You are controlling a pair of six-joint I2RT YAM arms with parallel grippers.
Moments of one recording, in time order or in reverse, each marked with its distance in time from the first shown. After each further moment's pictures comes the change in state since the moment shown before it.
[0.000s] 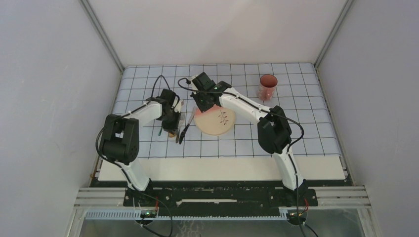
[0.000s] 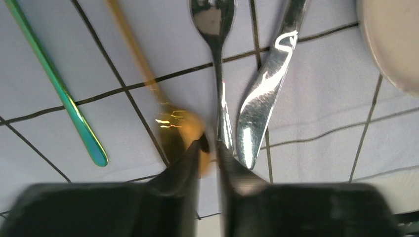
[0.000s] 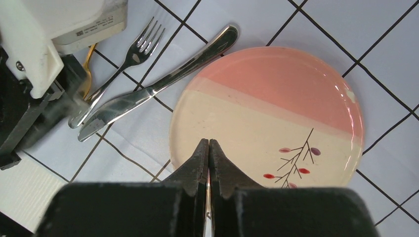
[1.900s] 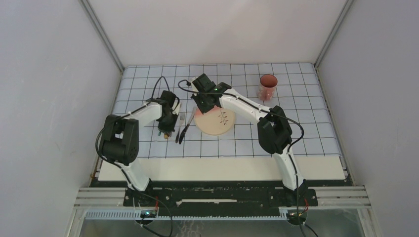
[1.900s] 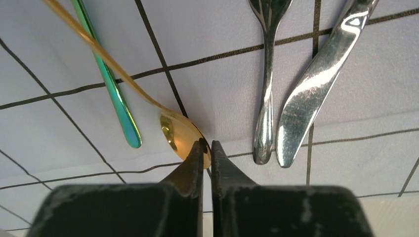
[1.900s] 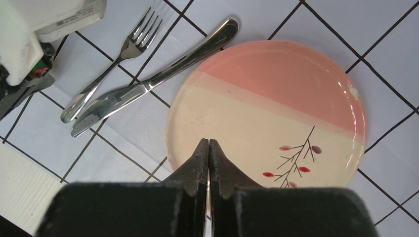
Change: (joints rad) left arm 0.004 -0.007 -0.024 -0.019 -0.137 0.046; right arm 0.001 -0.008 -0.032 0.011 -0.001 -0.014
